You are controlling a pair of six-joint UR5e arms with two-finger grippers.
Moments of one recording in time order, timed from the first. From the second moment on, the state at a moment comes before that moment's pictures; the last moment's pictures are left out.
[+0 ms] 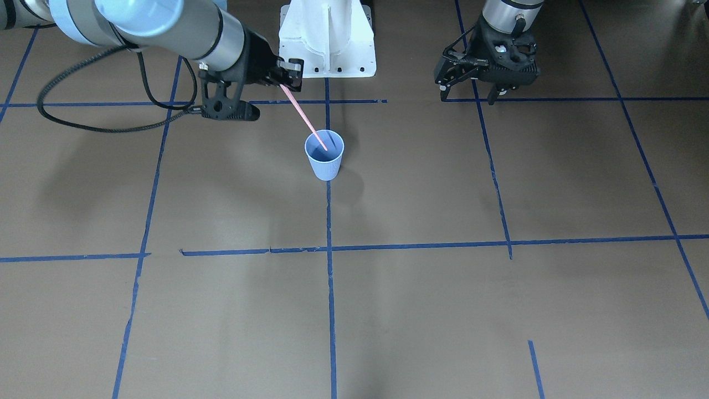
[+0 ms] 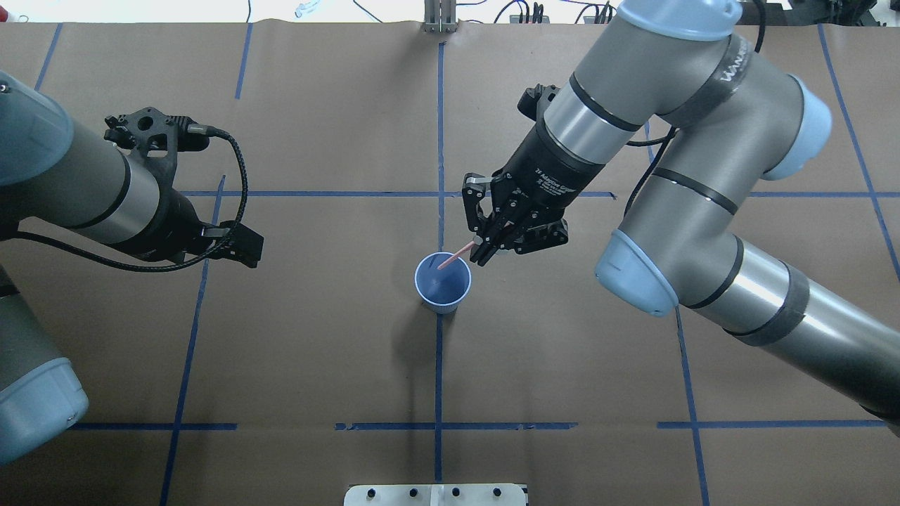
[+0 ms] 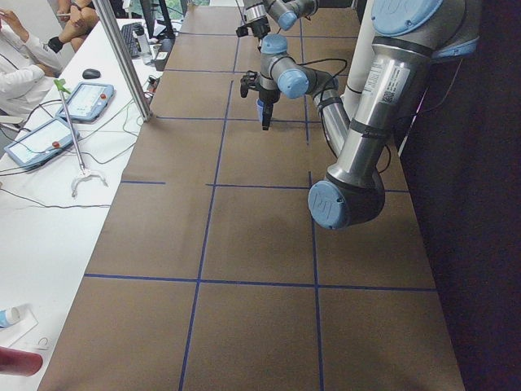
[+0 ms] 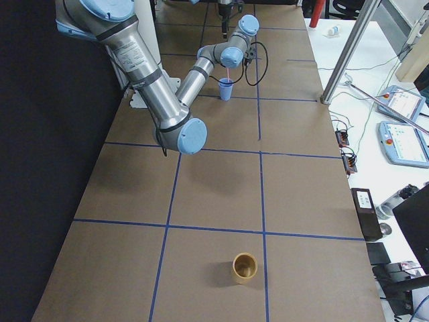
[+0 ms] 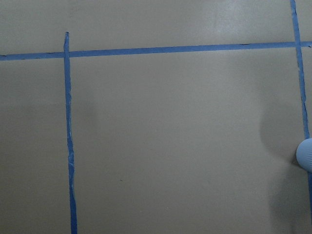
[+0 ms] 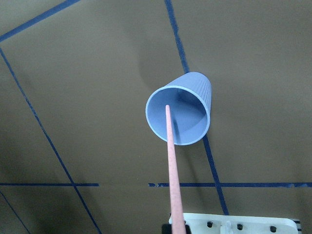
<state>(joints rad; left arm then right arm) -0.71 -1.92 -2.22 -1.34 -2.01 -1.02 0.75 -0.91 1.81 -1.46 2.59 1.51</state>
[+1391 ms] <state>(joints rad) -0.84 -1.78 -2.21 -1.34 -2.02 -0.67 1.07 -1.39 2.06 -1.45 2.56 1.25</state>
